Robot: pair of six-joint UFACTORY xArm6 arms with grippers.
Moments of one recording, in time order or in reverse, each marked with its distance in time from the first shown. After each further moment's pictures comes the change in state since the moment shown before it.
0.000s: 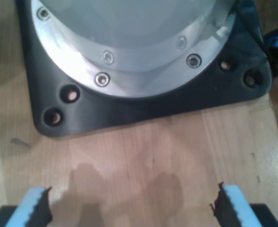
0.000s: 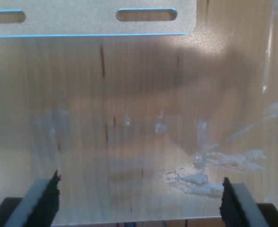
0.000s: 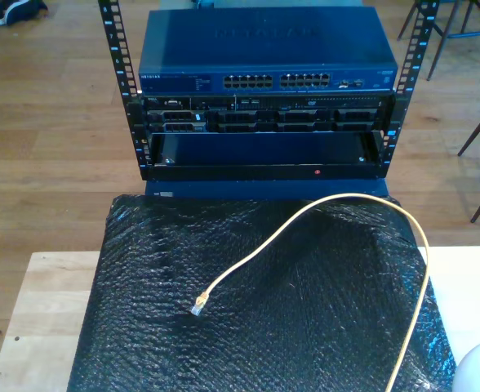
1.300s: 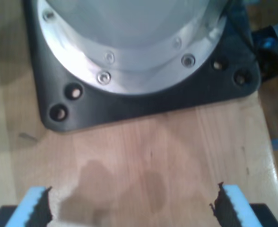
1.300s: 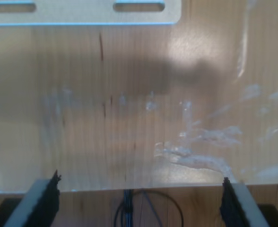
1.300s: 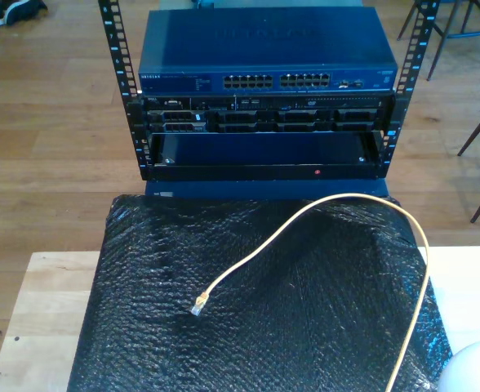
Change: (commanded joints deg) left arm 0.1 -0.5 -5.1 0.4 8.0 -0.8; right arm 0.0 -1.7 -9.2 -0.1 14.9 0.4
